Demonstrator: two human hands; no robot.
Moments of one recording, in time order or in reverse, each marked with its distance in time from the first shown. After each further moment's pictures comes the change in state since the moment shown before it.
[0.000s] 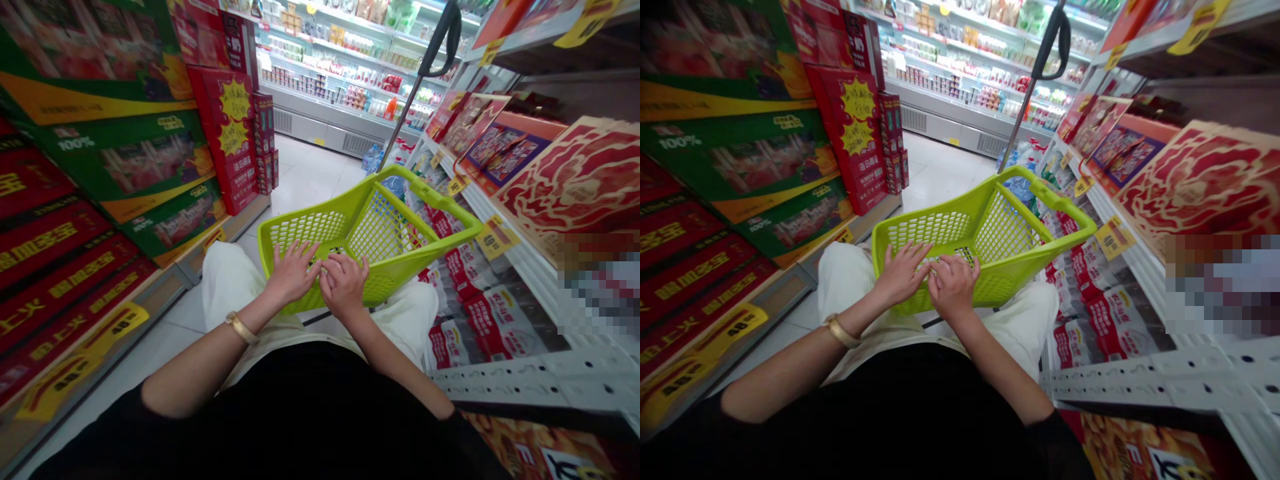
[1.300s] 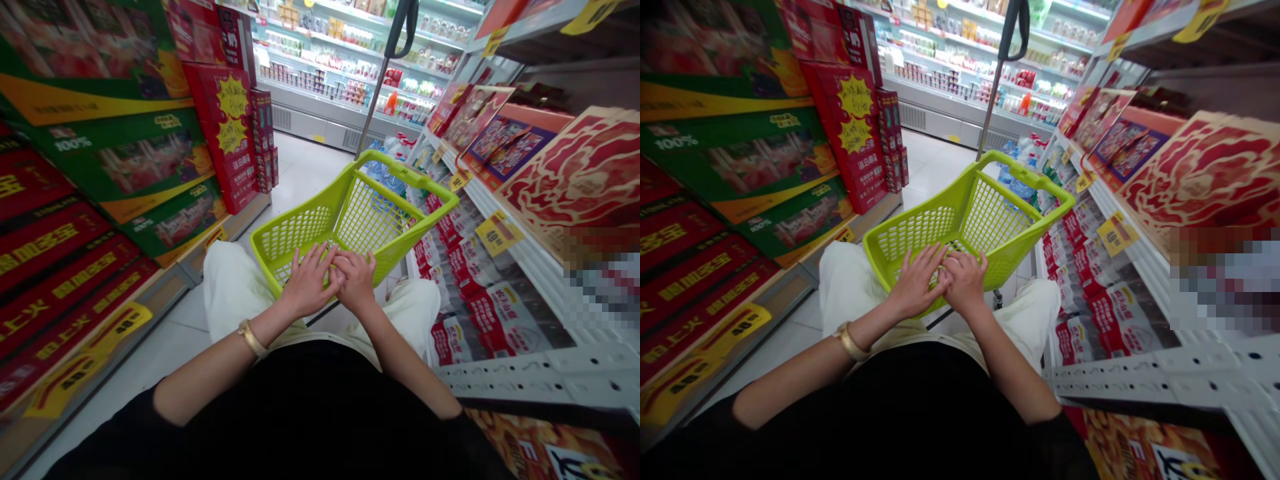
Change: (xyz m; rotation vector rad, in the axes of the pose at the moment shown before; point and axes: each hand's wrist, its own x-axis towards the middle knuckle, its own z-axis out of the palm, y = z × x) left_hand -0.013 0.018 0.022 -0.158 0.109 0.233; right_hand 0.009 0.022 -0.010 -0.012 -0.158 0.028
